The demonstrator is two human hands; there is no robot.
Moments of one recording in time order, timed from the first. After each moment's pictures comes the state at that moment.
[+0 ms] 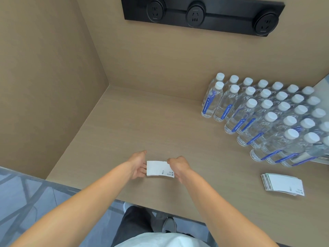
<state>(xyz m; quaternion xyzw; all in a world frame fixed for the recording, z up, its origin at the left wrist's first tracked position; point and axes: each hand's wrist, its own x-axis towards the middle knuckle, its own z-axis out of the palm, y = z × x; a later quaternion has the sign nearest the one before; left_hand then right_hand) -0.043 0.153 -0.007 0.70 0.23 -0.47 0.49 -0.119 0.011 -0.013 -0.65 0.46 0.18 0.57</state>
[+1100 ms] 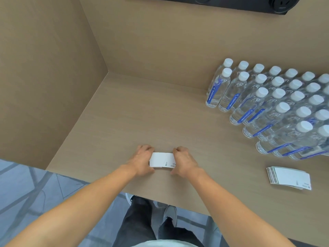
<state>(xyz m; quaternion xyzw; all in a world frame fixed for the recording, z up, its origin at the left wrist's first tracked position) -0.056 0.168 -0.043 0.91 -0.29 -0.27 0.11 -0.130 -0.009 -0.031 -0.95 0.11 0.23 0.19</state>
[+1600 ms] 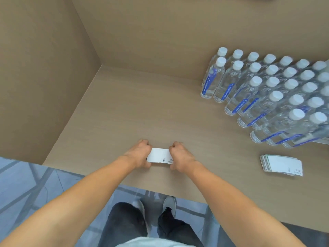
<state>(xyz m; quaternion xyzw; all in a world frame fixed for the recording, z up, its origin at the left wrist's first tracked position) -0.062 0.155 -0.022 0.89 -0.35 -0.28 0.00 -0.147 -0.014 -0.027 -0.96 0.06 0.22 0.17</state>
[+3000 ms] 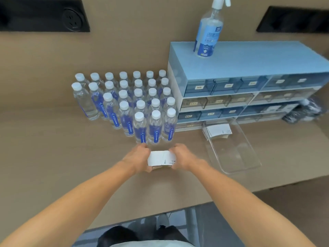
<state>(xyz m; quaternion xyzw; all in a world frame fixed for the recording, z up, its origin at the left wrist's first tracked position) -0.254 -0.227 0.045 0.84 -0.50 -0.22 0.02 -0.382 -0.375 0.032 -0.92 0.26 0.18 0.24</state>
